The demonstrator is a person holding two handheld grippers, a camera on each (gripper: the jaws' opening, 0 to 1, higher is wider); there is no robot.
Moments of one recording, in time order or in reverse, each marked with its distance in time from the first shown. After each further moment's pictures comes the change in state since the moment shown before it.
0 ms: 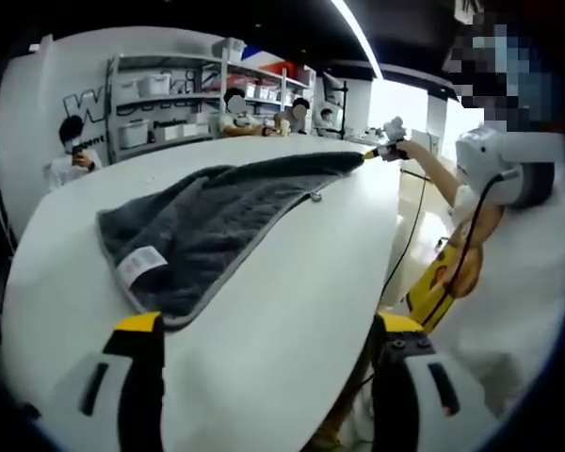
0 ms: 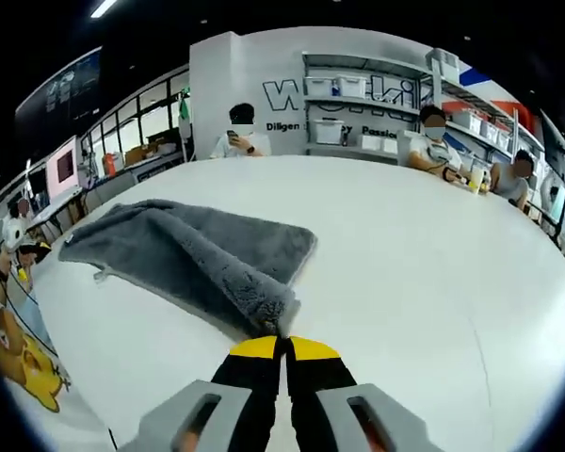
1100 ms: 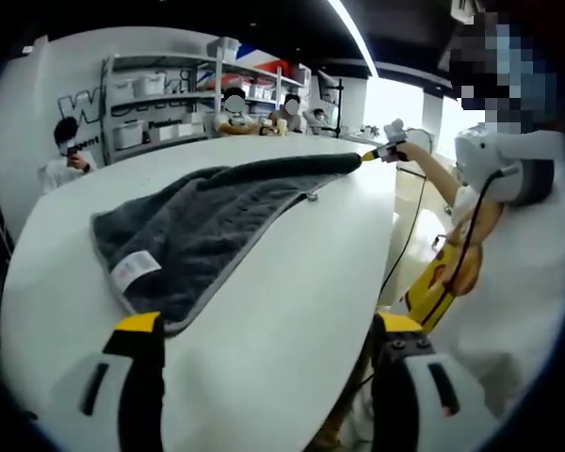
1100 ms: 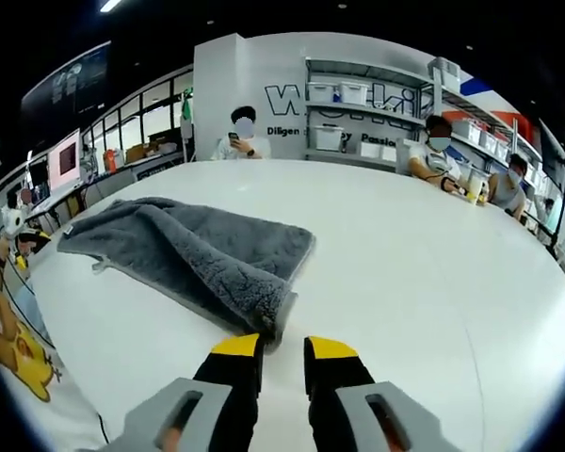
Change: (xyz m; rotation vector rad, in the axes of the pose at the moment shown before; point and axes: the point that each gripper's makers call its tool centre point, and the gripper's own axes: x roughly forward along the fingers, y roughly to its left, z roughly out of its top) left arm 0.001 -0.002 0.003 0.009 0.000 -0.013; right arm -0.012 0.006 0.003 -0.056 -0.035 -0.016
